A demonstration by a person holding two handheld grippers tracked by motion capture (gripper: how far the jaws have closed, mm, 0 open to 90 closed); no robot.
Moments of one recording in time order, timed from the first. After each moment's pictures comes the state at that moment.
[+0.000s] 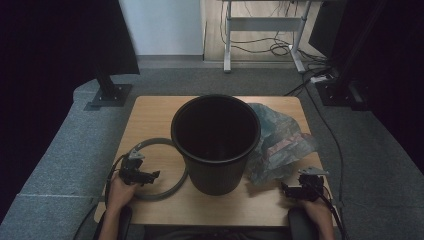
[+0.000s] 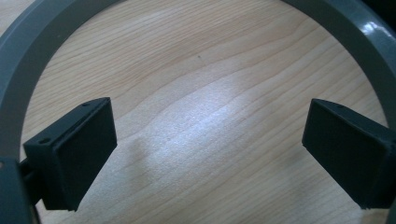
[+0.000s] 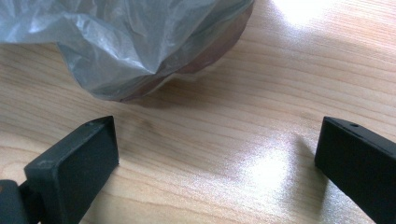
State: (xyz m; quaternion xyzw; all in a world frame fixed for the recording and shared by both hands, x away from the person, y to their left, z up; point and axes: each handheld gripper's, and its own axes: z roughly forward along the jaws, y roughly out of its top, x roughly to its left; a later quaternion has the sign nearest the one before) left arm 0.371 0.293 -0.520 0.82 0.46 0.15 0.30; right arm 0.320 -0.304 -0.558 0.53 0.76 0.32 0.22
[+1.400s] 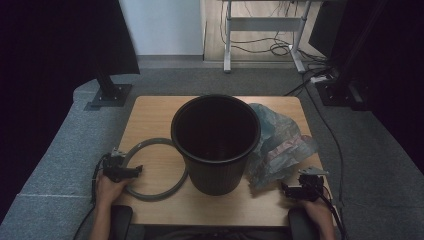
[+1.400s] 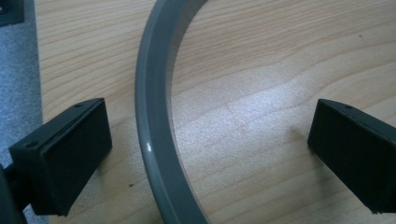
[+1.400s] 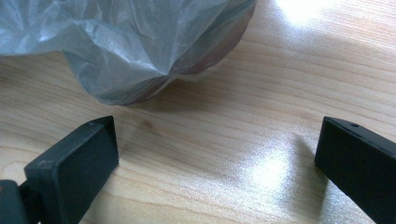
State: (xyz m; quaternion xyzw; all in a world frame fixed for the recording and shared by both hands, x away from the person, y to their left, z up) left arm 0.390 0.358 -0.546 0.77 0.54 0.19 0.29; right arm 0.320 -0.304 -0.558 0.53 0.76 0.32 0.22
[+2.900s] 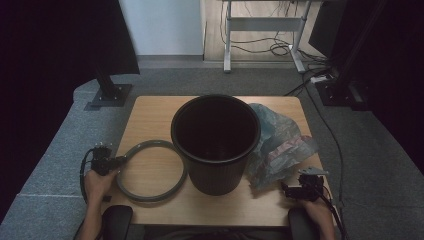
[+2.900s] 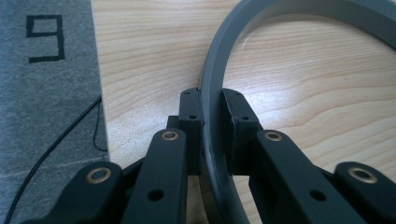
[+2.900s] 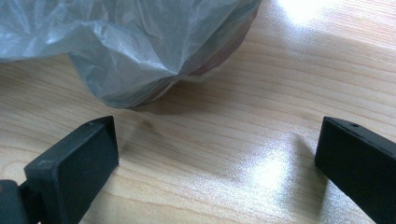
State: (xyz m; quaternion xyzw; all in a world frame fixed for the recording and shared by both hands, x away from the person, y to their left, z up) left arm 0.398 0.392 -0.515 0.73 0.59 0.12 0.32; right arm 0.320 -0.304 -0.558 0.53 0.76 0.32 0.22
